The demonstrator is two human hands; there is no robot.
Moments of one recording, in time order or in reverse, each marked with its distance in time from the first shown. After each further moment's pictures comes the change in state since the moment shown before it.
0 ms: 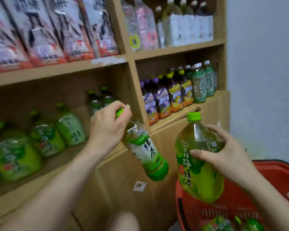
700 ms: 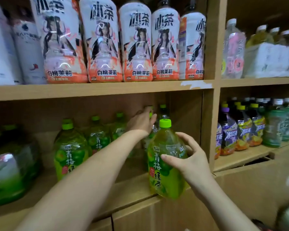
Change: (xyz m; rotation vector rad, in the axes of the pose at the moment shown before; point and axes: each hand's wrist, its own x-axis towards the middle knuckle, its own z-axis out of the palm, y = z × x) left_hand 0.119 -0.199 -0.015 0.388 -0.196 -0.290; right_hand 0.084 -0.111 0.241 0.374 -0.269 -0.157
